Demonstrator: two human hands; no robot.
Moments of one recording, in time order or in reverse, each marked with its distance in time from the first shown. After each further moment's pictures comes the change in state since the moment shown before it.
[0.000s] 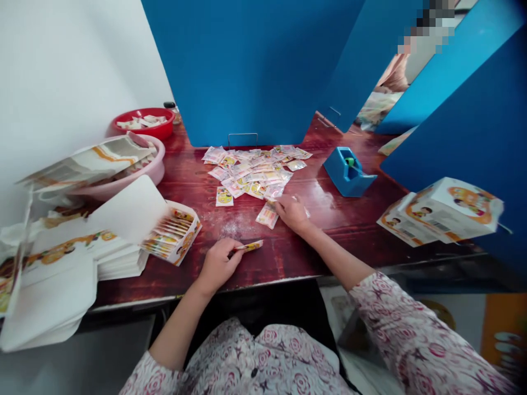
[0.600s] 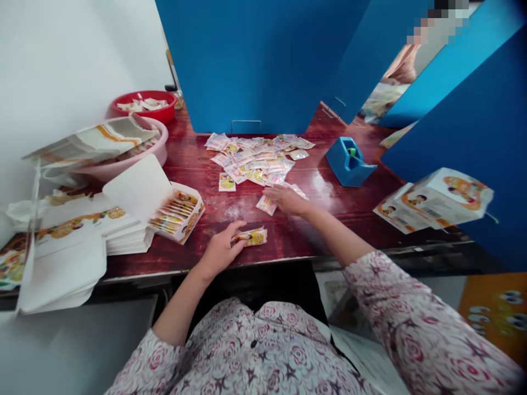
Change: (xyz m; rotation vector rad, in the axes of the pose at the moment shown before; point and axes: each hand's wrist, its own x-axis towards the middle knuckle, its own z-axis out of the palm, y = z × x) left_hand -0.016 0.010 -0.011 -0.124 -0.132 -0.192; right_hand 0.004 -0.009 -0.019 0.086 -0.374 -0.309
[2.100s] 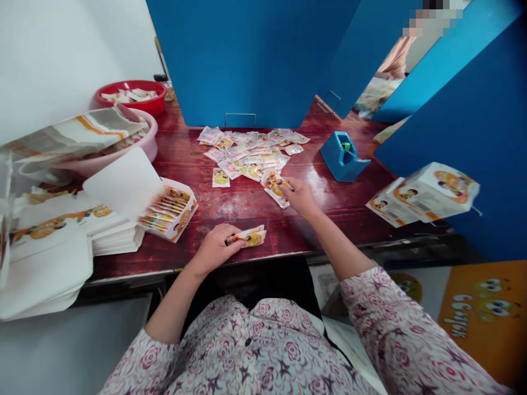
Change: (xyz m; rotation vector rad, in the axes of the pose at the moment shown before) left_hand 0.005 -0.005 0.001 0.020 -0.064 0.145; right_hand -0.024 0.008 0.015 0.558 0.535 0.346
